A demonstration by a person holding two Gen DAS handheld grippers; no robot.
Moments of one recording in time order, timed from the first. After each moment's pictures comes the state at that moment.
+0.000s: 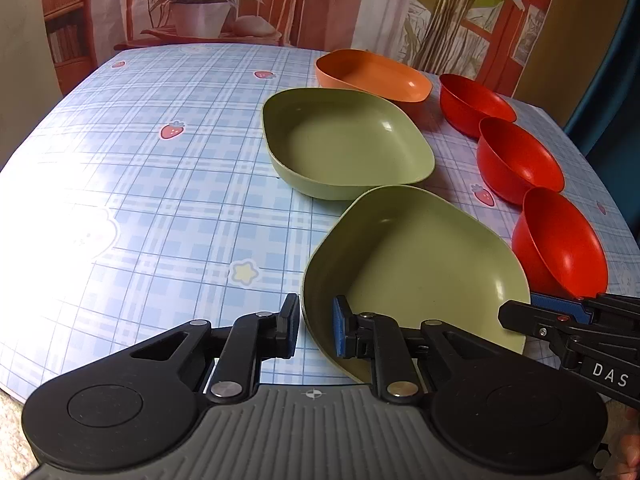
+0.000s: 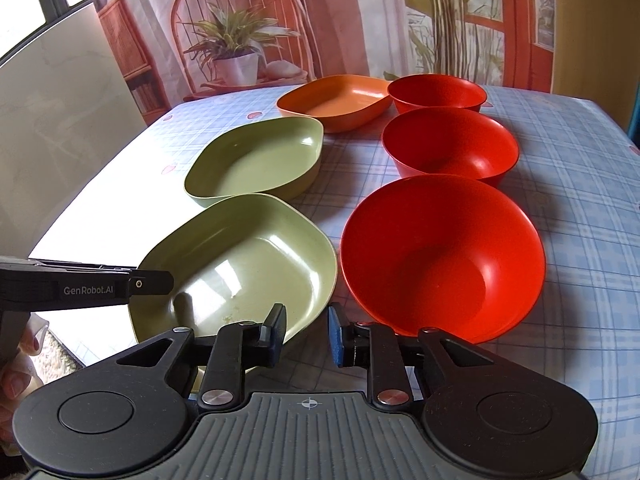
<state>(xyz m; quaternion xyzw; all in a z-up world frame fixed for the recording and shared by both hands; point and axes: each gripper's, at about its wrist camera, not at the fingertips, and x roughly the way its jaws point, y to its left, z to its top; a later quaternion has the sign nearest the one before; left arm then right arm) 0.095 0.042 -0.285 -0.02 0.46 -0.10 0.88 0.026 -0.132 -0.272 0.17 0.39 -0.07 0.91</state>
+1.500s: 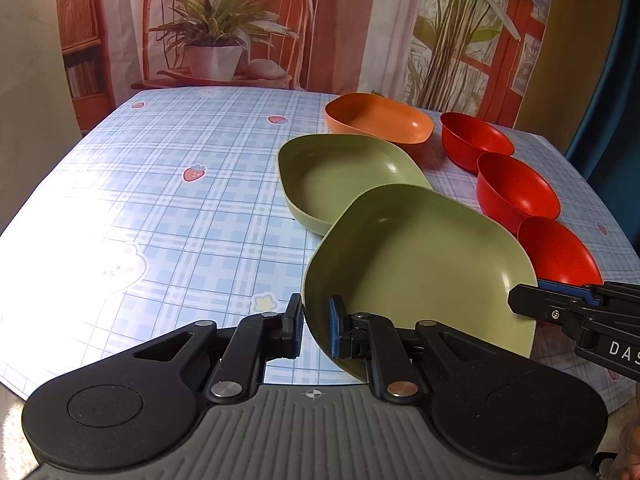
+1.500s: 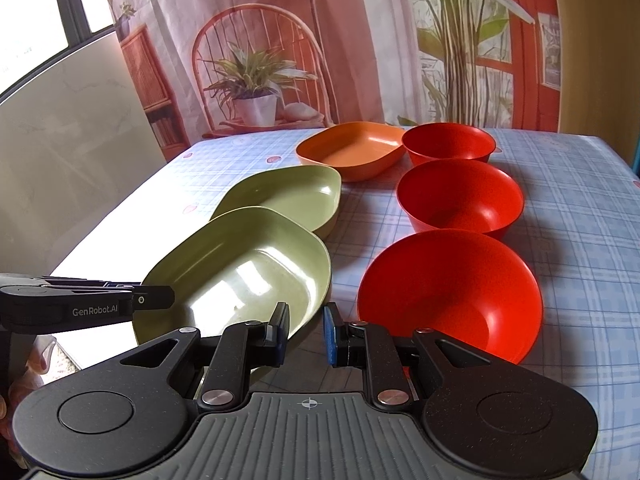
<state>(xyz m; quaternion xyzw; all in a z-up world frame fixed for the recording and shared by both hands) 0.076 0.046 -0.263 0.00 0.40 -0.08 0.91 0.020 -0.129 -0.250 0.16 0.33 -0.05 0.93</state>
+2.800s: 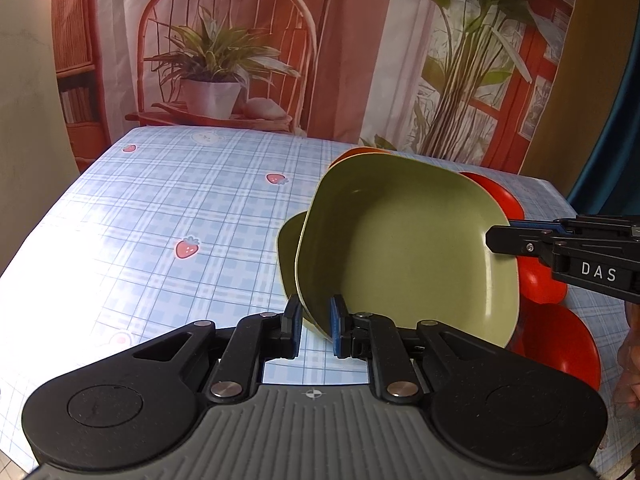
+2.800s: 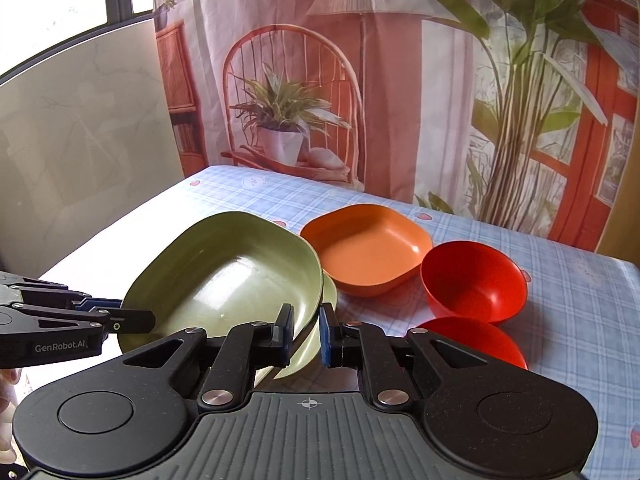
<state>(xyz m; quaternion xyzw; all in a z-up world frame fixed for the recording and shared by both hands) 0.133 0.044 -0.236 -0.02 0.37 -0.08 0.92 0.127 -0.172 -0.203 0.06 0.32 0.00 0.95</state>
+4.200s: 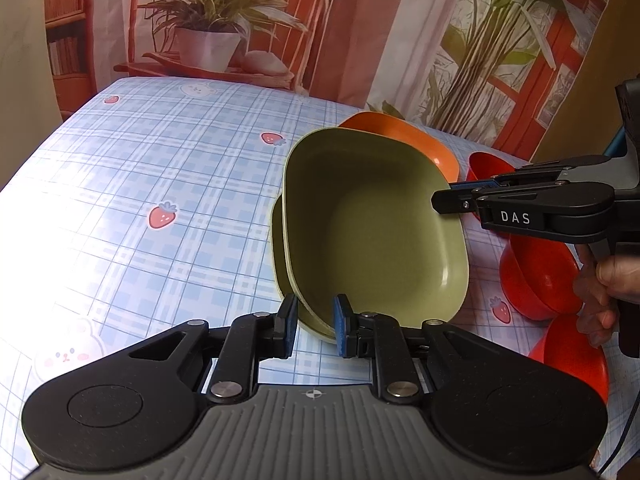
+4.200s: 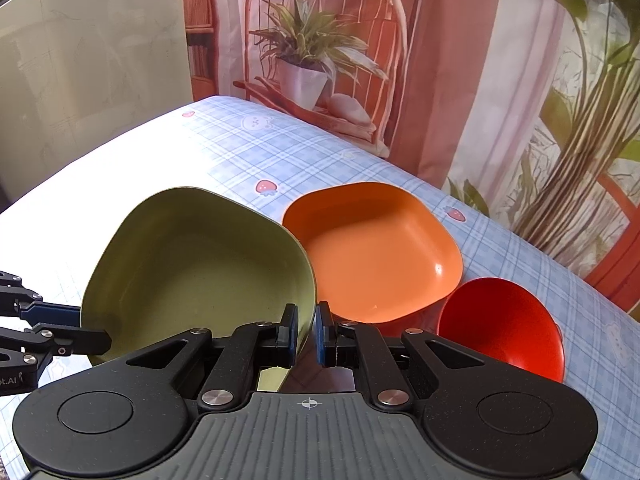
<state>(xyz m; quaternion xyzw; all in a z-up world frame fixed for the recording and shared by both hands) 0.178 0.046 -0.263 -0.06 0.43 -0.09 0.90 0.237 -0.186 -0.244 -0.03 0.41 0.04 0.91</state>
